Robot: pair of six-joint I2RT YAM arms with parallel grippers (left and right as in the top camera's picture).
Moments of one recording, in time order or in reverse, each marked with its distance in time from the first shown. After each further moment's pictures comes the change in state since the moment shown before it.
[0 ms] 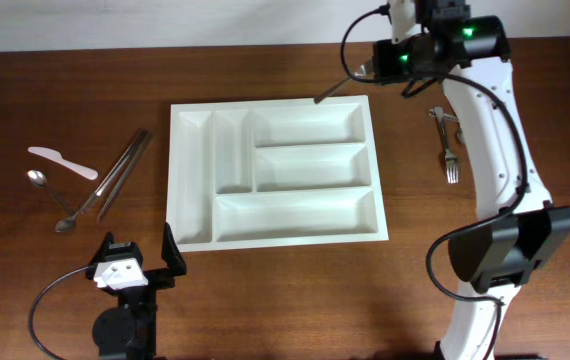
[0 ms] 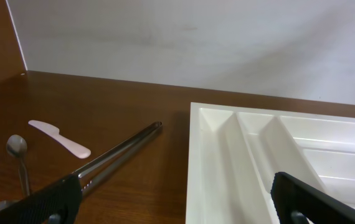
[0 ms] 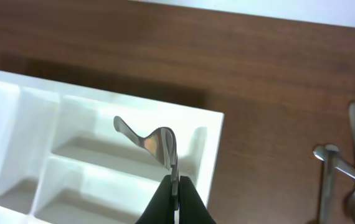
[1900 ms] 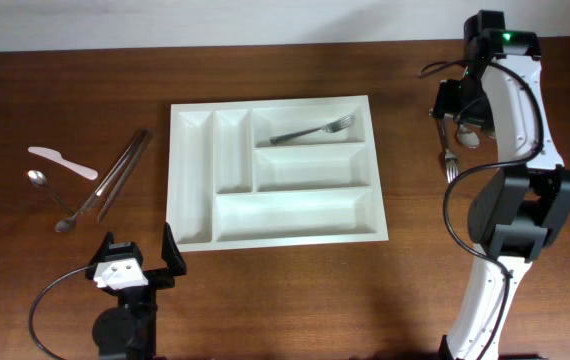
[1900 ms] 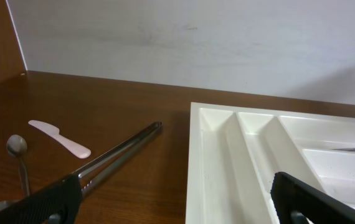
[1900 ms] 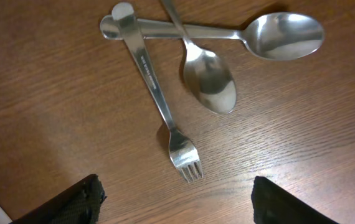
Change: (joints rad) left arm 0.000 0.000 0.000 0.000 0.000 0.000; right arm -0.255 0.205 -0.051 -0.202 0.351 0.219
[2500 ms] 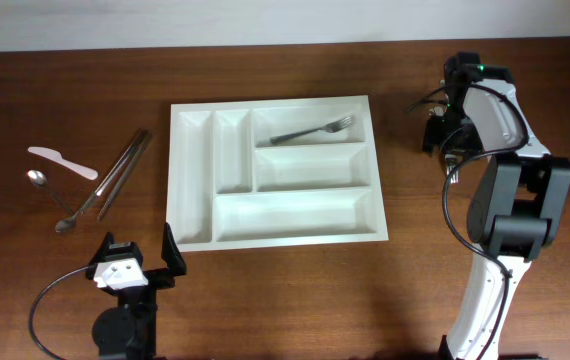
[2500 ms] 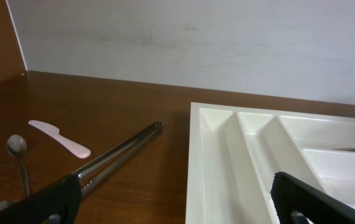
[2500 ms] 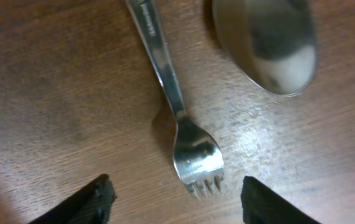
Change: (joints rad) left arm 0.000 0.000 0.000 0.000 0.000 0.000; right arm 0.004 0.002 -0.313 0.181 -0.004 -0.034
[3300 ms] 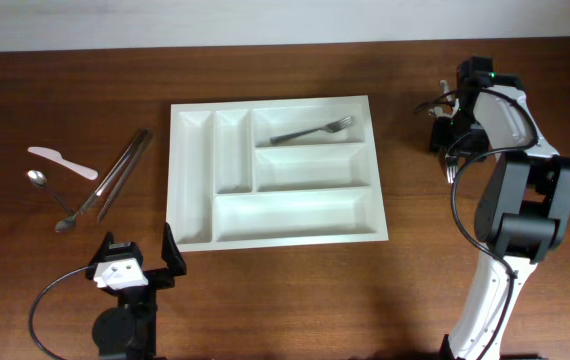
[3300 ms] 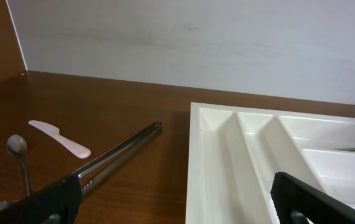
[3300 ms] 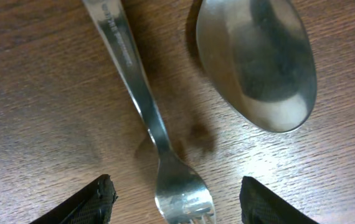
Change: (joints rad) left arm 0.000 0.000 0.000 0.000 0.000 0.000; right arm -0.051 0.000 -0.047 0.097 -0.058 -0.043
